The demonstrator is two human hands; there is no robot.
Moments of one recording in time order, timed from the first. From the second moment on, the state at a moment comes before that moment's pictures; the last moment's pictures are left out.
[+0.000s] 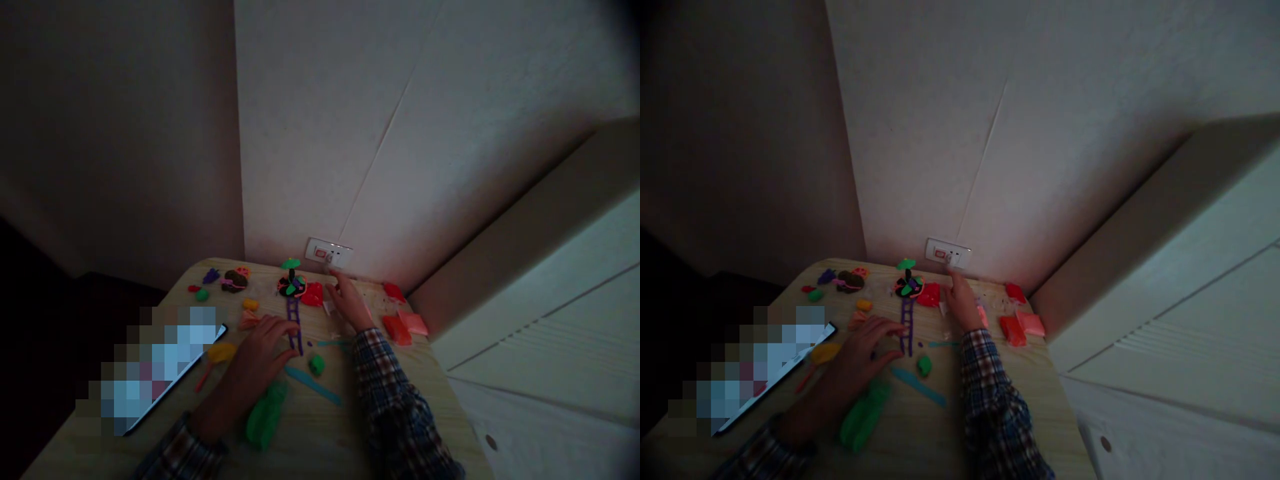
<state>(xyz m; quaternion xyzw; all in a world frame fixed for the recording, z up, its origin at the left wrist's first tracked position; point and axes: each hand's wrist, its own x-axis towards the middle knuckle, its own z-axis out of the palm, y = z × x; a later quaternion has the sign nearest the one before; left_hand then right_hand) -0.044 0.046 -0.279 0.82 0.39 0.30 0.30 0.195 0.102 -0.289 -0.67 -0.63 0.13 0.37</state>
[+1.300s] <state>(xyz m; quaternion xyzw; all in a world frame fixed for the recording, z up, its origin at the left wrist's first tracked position) -0.047 0.033 -0.265 0.81 0.34 0.46 0.12 0.121 -0.002 -0.242 -0.44 -0.61 0.33 0.57</state>
